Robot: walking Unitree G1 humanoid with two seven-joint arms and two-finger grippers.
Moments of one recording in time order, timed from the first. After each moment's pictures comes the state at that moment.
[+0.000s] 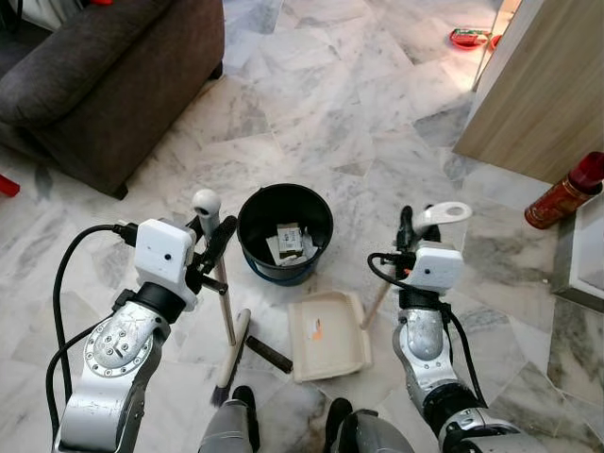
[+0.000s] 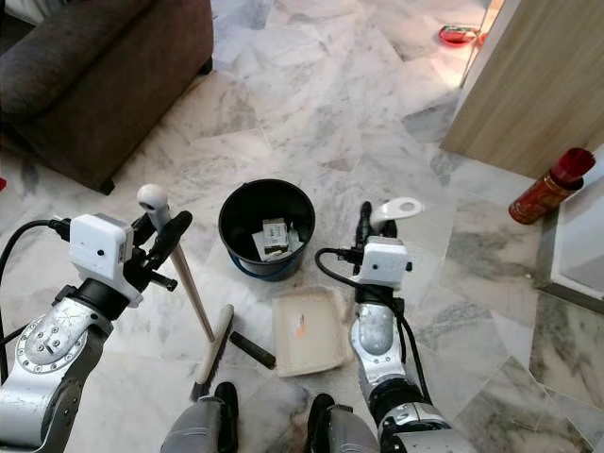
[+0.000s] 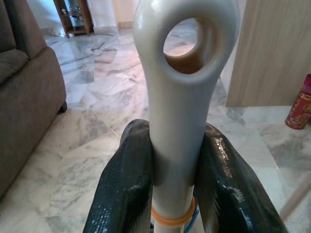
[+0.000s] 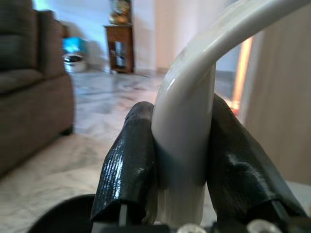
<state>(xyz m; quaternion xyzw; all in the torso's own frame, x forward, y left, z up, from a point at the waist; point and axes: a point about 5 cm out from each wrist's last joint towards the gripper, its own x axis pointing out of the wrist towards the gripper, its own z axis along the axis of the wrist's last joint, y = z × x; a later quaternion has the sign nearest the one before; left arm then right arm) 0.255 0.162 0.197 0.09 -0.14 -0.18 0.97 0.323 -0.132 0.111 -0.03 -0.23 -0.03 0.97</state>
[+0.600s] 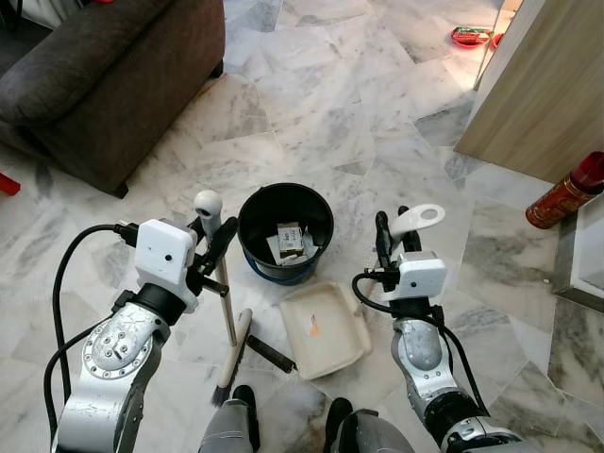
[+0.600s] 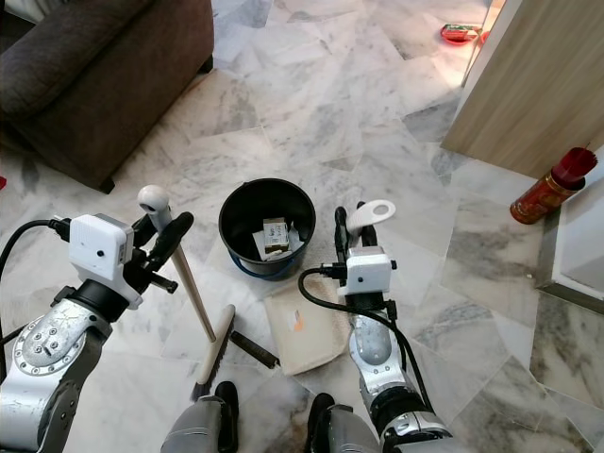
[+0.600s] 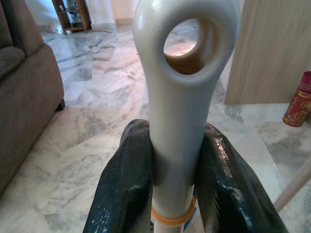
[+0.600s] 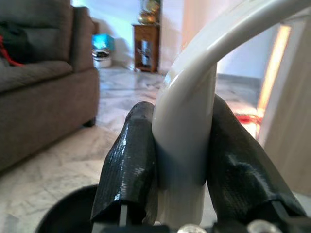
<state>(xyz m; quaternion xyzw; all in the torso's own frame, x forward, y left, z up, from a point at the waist) 0.252 0.160 0.198 0.09 -0.14 -0.18 0.97 0.316 -0.132 0.101 -0.06 -0.22 0.00 0.97</state>
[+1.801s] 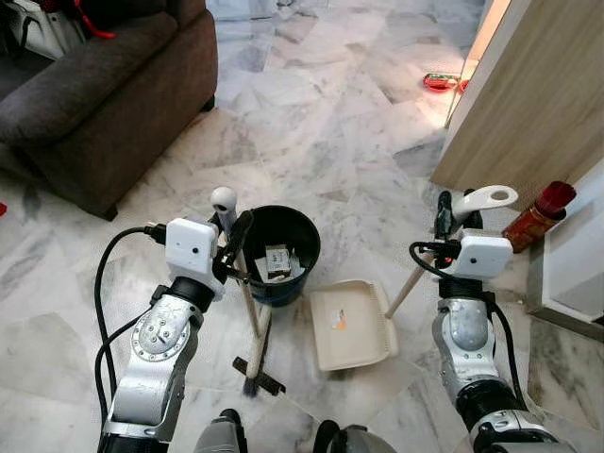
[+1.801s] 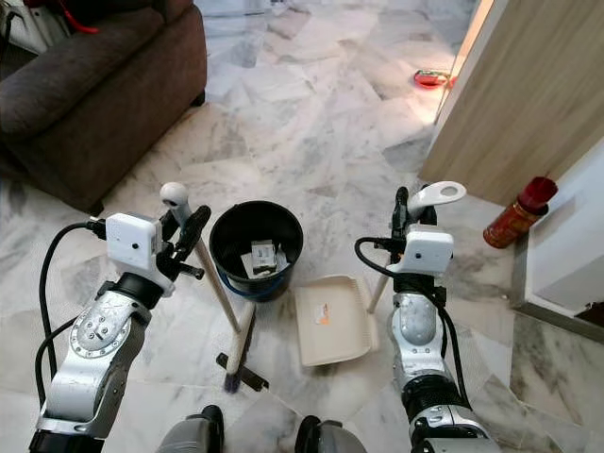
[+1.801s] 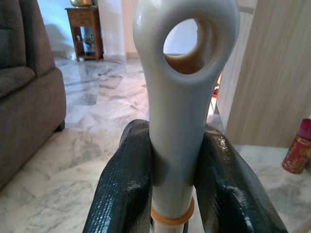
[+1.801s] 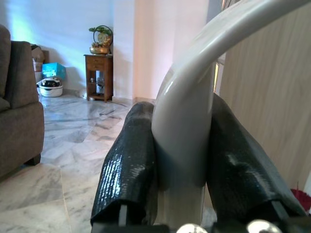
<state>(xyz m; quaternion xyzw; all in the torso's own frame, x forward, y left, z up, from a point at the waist) 0.283 0.141 0.175 0.04 -0.16 -0.15 0.98 0.328 -0.188 0.128 -0.05 -0.23 -0.08 0.97</state>
